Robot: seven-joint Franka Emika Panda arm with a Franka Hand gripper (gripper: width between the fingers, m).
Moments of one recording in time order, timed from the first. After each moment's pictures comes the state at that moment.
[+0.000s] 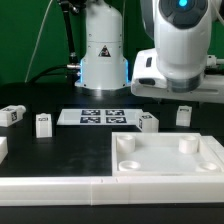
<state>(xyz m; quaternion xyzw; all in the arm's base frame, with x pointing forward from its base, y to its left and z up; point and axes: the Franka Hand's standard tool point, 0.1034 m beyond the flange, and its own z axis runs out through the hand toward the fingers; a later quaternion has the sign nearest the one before) 0.359 0.147 0.037 -0.89 0.15 0.41 0.07</state>
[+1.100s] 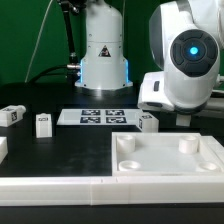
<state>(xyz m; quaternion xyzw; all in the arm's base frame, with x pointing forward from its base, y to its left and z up) 0.336 0.164 0.007 -0.88 0.14 0.45 0.06</state>
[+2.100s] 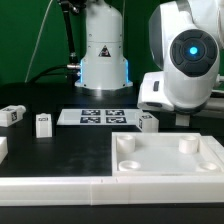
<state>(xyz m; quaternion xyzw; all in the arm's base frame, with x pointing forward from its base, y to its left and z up) 0.340 0.159 0.018 -0.88 0.14 0.45 0.06</state>
